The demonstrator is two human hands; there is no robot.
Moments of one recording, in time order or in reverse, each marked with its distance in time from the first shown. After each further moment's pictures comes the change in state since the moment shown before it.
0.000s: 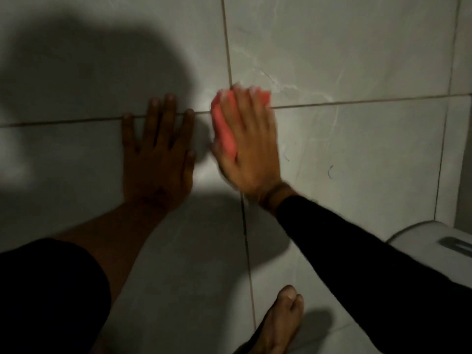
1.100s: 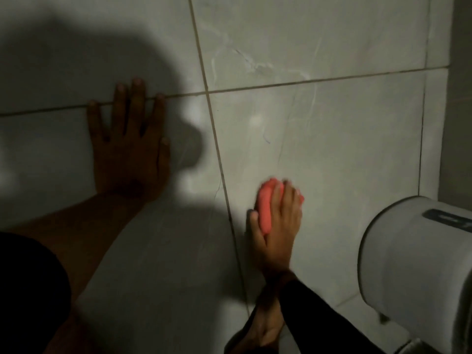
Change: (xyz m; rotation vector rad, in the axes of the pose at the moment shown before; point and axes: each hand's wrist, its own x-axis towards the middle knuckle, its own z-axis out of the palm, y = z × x) left_hand -0.002 0.000 -0.004 -0.034 -0.022 0.003; right_hand -0.203 -0.014 -0.020 0.161 -0.153 0.651
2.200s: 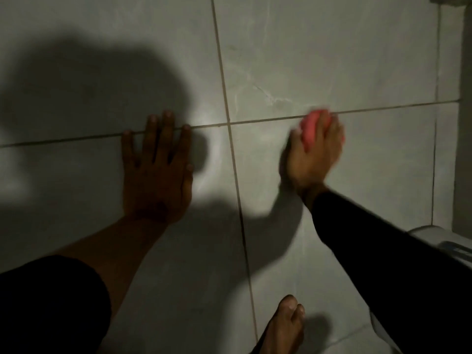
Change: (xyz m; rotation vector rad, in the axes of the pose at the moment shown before) left_hand 0.001 0.003 -0.003 0.045 -0.007 -0.008; right_hand 0.203 -0.041 -0.048 -0.045 0.195 0.075
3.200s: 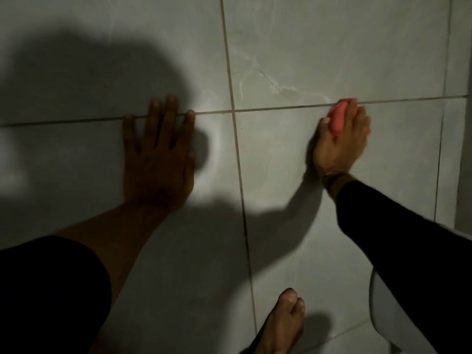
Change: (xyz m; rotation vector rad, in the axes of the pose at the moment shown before) left_hand 0.000 0.003 -0.001 -0.014 0.008 0.002; right_hand 0.025 0.033 -0.012 0.000 0.061 0.098
